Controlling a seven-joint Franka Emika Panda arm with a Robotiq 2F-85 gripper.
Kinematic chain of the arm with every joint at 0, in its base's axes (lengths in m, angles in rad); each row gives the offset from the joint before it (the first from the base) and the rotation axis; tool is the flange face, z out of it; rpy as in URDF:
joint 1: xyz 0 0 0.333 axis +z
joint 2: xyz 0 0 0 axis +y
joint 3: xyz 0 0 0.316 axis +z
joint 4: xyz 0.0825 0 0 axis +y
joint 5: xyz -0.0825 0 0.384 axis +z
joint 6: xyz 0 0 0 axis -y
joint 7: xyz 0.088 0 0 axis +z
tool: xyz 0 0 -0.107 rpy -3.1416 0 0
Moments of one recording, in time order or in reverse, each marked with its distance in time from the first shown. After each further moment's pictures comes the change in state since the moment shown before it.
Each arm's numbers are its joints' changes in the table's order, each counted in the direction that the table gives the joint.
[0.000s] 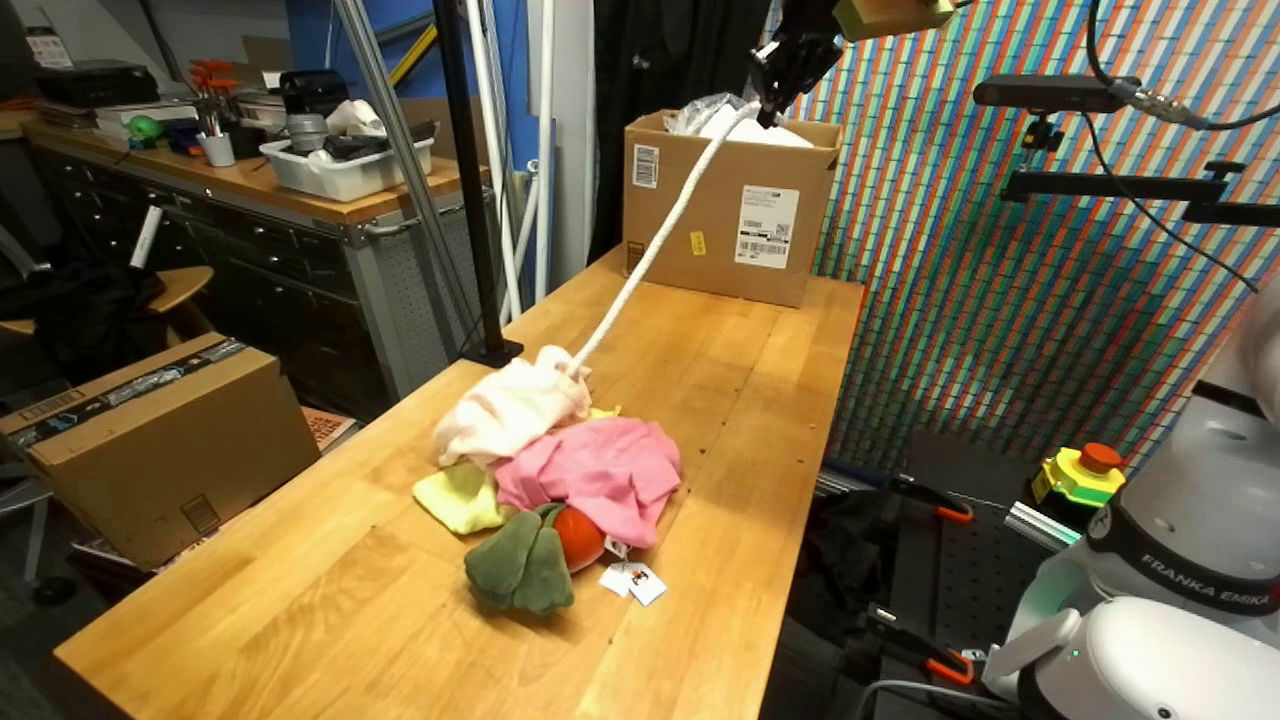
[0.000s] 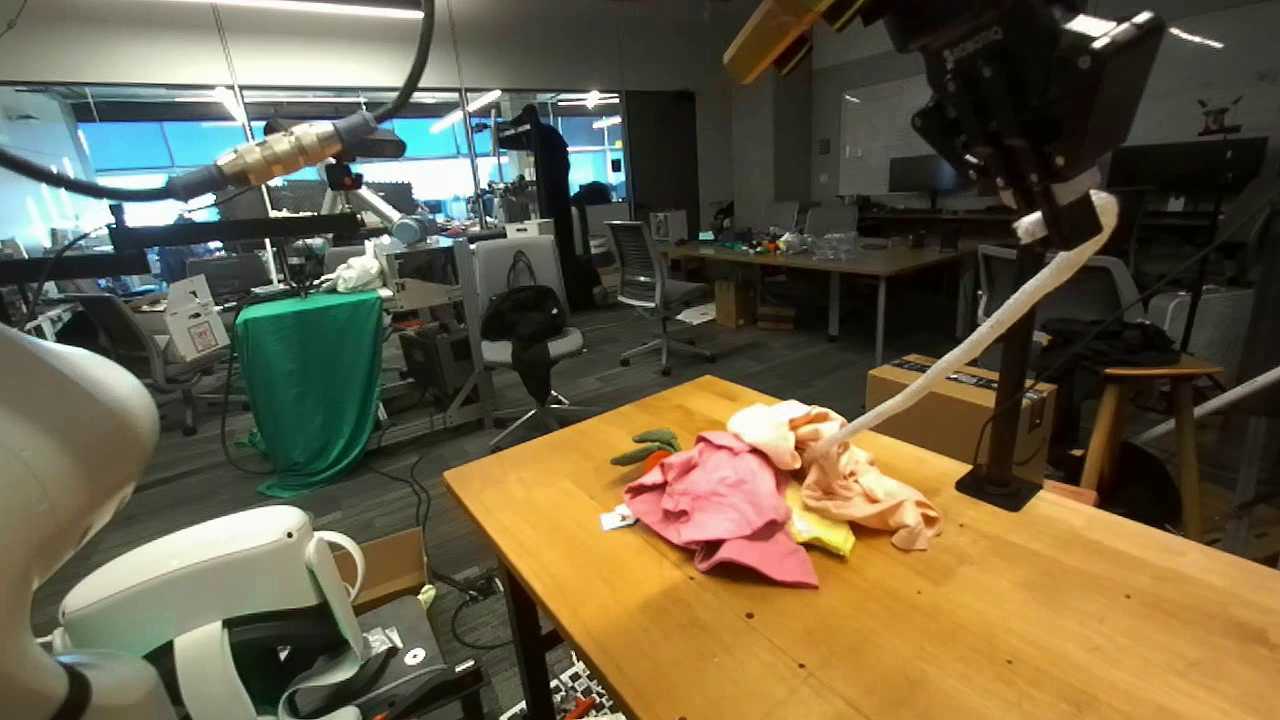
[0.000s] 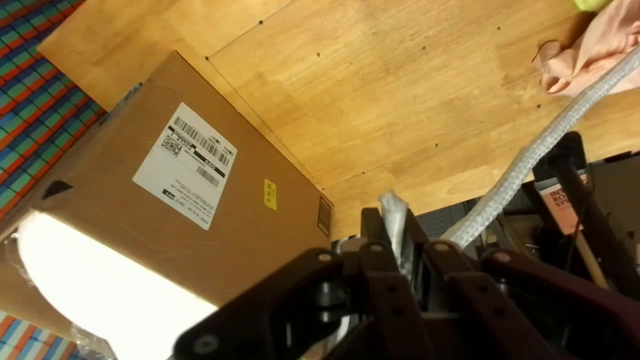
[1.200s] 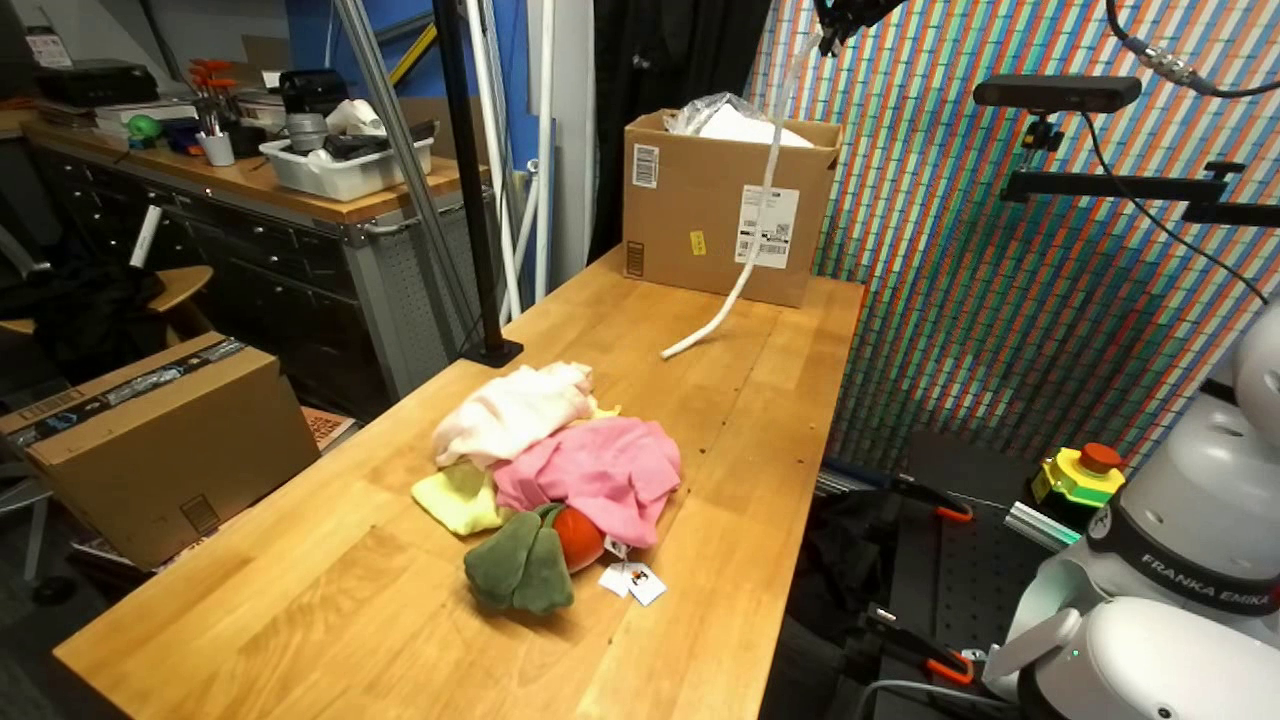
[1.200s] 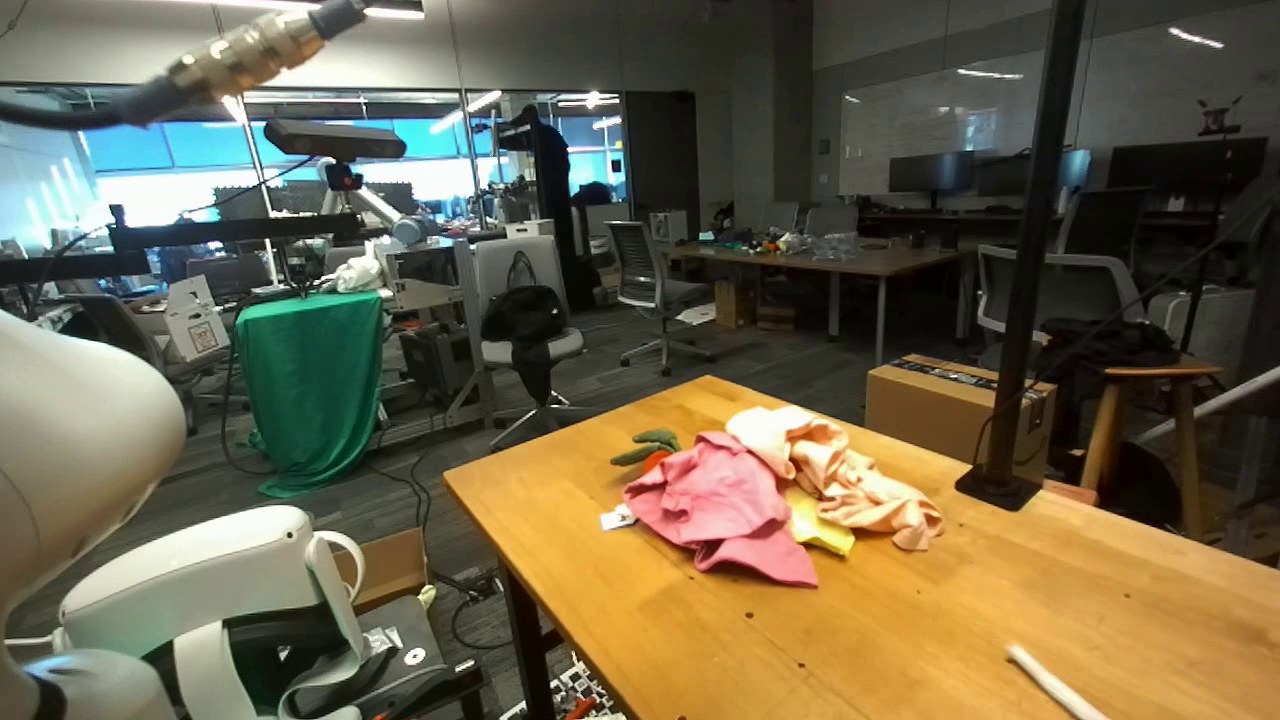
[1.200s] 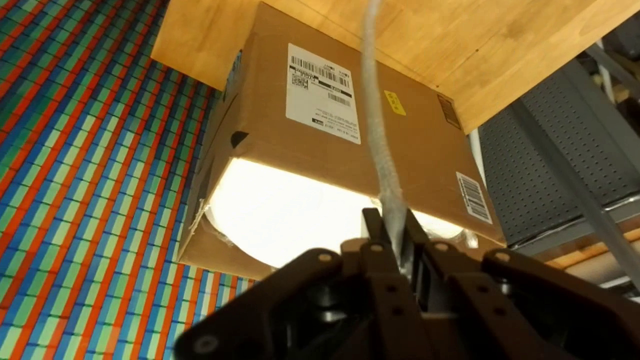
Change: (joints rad) arm -0.168 0.012 -0.050 -0.138 -0.055 0.000 -0.223
